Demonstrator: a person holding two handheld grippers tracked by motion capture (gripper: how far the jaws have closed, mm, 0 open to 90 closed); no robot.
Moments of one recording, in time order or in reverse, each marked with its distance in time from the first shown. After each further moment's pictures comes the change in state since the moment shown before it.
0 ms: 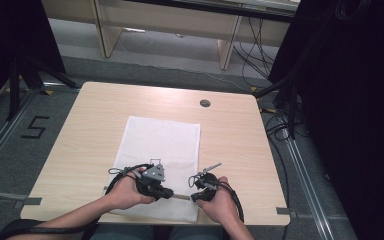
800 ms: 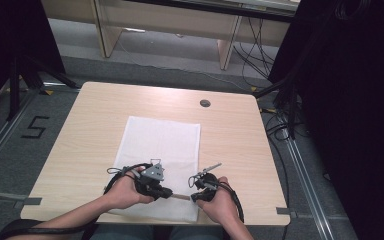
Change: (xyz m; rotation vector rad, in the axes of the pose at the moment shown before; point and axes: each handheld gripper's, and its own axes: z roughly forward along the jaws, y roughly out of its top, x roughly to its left) left arm 0.001 -0.002 -0.006 -0.003 -0.001 -0.020; right arm 0.000 0.000 0.000 -0.009 -0.001 -0.015
